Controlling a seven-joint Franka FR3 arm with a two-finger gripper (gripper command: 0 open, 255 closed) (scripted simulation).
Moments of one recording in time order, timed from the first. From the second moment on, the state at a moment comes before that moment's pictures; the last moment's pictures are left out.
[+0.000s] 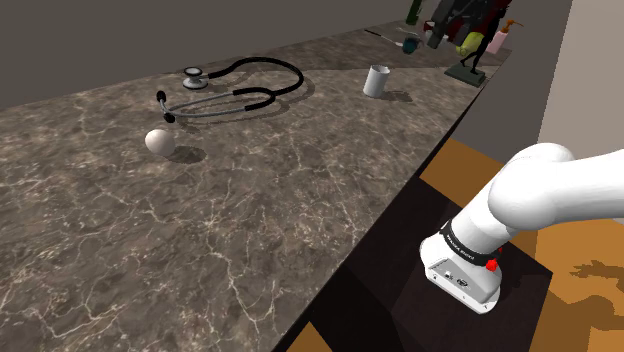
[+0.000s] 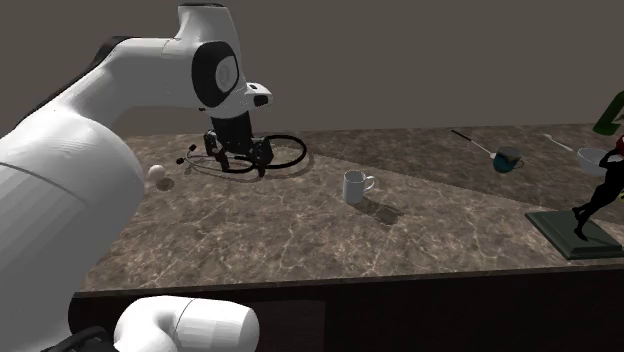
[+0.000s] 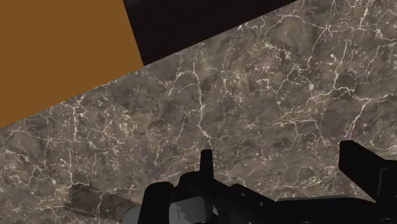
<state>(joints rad) -0.01 -0.82 -0.06 -2.27 -0.06 1.52 0.10</state>
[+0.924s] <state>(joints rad) -0.04 -0.48 -0.21 -2.20 -0.10 1.80 -0.02</state>
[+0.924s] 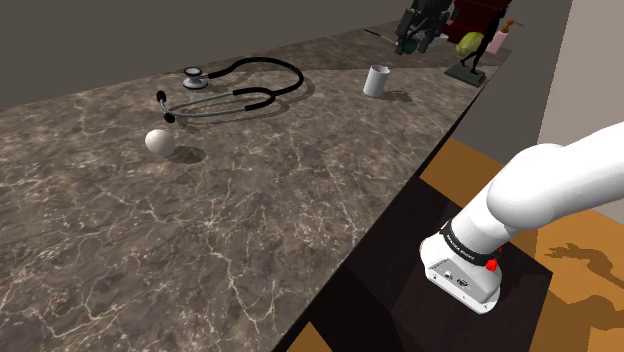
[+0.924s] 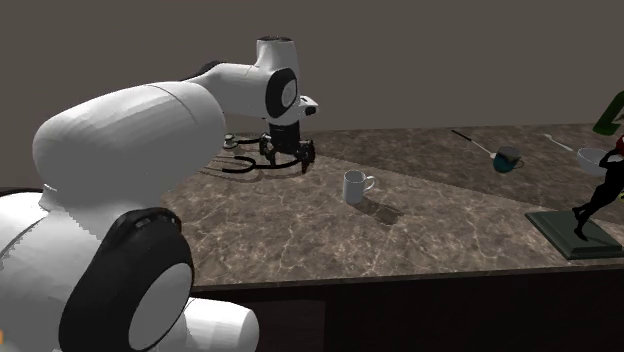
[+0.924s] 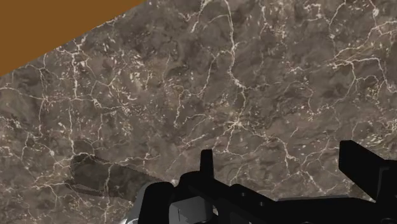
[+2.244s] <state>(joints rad) -0.13 0.28 -0.37 -1.66 0.12 1.99 -0.28</state>
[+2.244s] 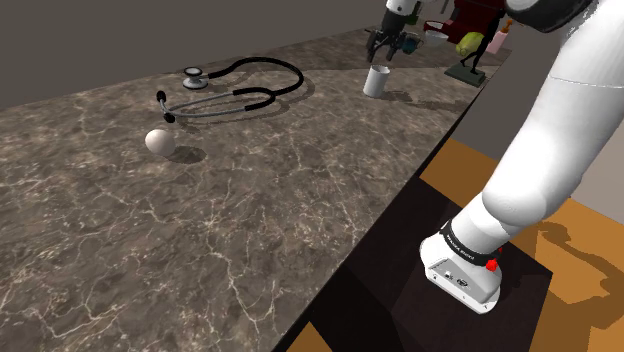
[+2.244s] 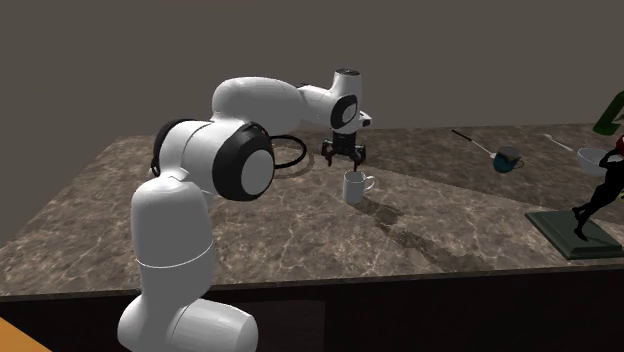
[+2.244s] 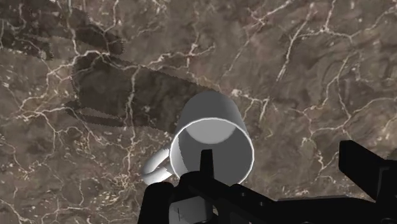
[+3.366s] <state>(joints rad) -0.16 0.40 -0.36 -1.63 0.17 2.07 -0.31</state>
